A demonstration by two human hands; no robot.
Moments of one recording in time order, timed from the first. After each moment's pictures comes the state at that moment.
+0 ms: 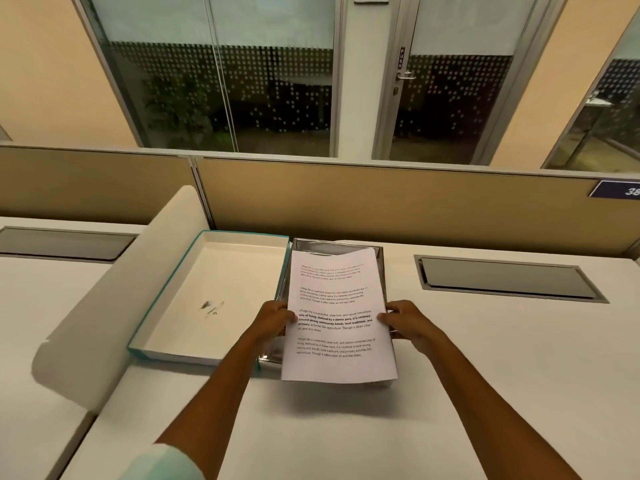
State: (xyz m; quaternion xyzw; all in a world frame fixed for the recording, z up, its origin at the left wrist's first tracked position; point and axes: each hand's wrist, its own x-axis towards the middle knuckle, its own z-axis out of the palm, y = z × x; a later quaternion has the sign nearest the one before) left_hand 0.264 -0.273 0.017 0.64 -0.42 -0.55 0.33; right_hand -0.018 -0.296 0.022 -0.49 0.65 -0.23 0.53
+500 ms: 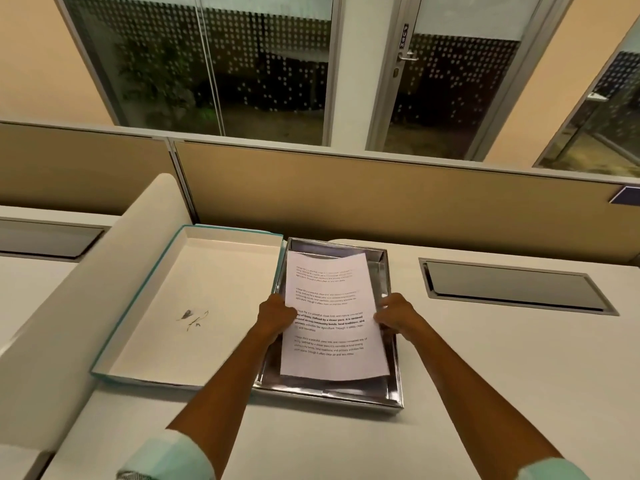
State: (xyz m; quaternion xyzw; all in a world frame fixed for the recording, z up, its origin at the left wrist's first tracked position) left_hand 0.261 -0.350 -0.011 0.73 -0.46 -0.45 0.23; right_hand 0.013 -0.374 -0.002 -0.52 0.74 -0.11 0.42
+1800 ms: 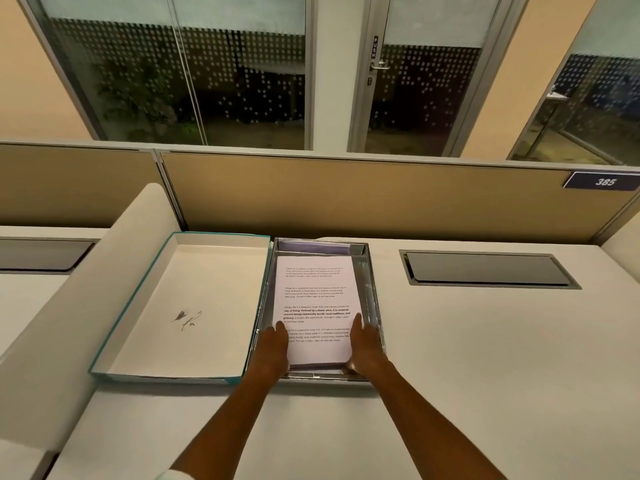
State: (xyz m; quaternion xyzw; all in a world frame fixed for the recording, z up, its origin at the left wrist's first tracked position) left_hand 0.248 -0.271 -0.053 0.69 -0.69 -0.22 0.04; right_hand 0.062 -0.289 -0.031 -0.29 0.74 -0.34 0.51
